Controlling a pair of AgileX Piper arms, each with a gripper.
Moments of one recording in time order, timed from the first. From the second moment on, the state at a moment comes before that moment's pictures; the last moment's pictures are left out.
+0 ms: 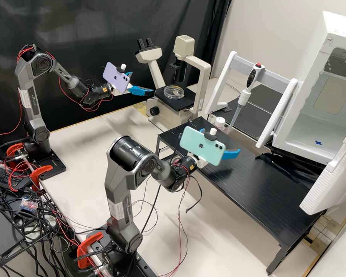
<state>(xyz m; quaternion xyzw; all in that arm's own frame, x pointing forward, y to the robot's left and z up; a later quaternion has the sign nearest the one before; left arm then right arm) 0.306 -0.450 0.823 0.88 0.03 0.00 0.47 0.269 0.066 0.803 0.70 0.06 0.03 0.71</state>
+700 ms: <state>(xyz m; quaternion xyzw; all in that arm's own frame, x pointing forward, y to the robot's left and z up) 0.306 -0.450 0.823 0.88 0.03 0.00 0.47 0.246 0.185 0.716 0.62 0.27 0.10 0.72</state>
